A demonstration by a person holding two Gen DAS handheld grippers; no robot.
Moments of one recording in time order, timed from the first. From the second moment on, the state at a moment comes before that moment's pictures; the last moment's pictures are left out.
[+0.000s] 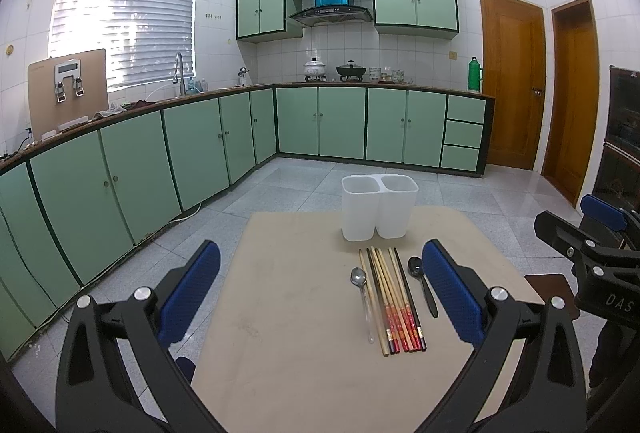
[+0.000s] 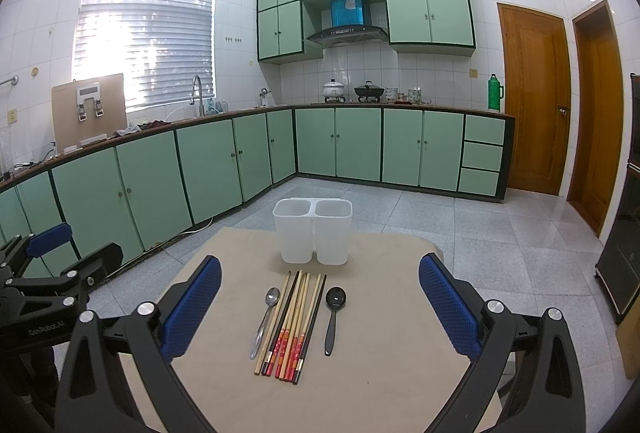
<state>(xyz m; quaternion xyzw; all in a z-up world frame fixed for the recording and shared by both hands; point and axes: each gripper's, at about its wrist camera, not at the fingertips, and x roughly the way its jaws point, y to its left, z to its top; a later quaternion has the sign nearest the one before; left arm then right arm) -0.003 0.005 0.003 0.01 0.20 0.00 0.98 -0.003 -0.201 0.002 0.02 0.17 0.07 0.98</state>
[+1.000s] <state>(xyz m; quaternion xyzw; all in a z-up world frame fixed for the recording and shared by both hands) 0.002 0.012 -0.005 0.01 0.20 0.00 0.98 0.002 -0.200 -0.009 0.02 0.17 0.07 0.98</state>
